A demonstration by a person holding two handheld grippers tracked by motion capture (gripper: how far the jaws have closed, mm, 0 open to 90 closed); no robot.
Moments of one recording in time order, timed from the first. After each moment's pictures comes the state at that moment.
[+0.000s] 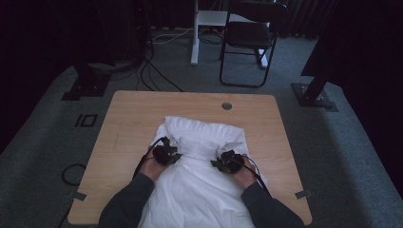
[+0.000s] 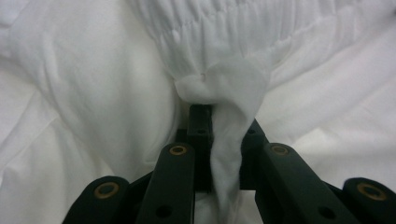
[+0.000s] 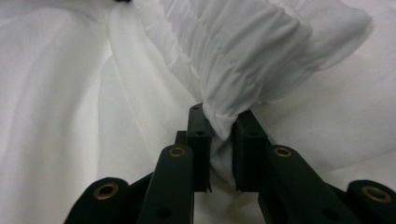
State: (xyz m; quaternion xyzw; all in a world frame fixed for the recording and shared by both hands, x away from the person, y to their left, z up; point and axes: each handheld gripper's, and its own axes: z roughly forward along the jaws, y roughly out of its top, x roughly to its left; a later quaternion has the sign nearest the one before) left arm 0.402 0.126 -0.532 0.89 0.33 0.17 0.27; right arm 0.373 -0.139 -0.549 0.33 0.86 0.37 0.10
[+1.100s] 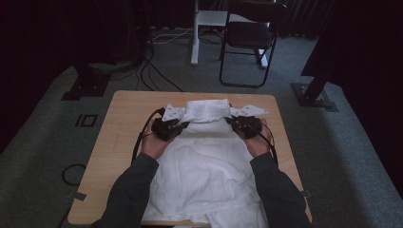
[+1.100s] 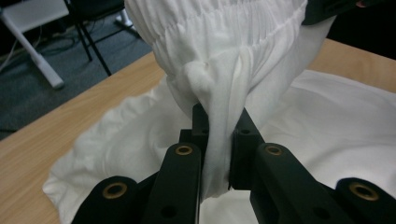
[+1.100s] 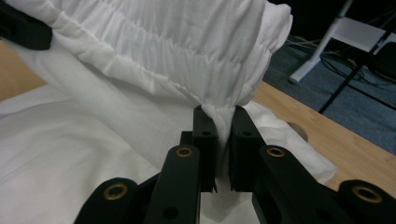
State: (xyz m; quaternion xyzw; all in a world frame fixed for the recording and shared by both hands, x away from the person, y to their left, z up) left arm 0.389 0.120 -0.415 0.83 0.28 0.23 0.43; right arm 0.411 -0.176 -0.427 0.33 0.79 0.45 0.27
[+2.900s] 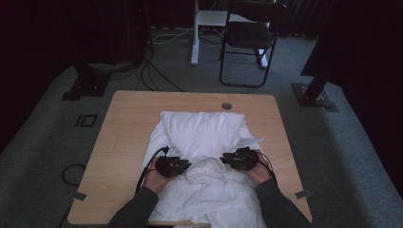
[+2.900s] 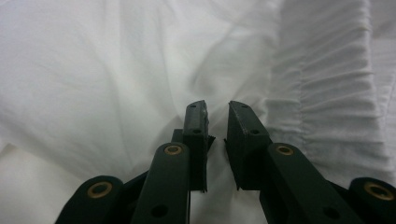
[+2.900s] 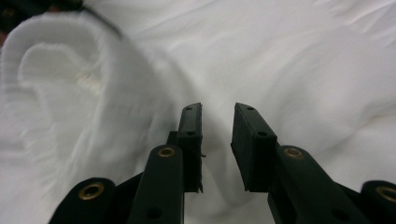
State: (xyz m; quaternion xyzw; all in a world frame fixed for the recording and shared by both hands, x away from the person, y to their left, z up) left arm 0.344 0.118 -0.530 0.86 0.32 0.10 0.38; right arm 0.366 -0.185 -0.520 0.31 0.85 0.42 0.08
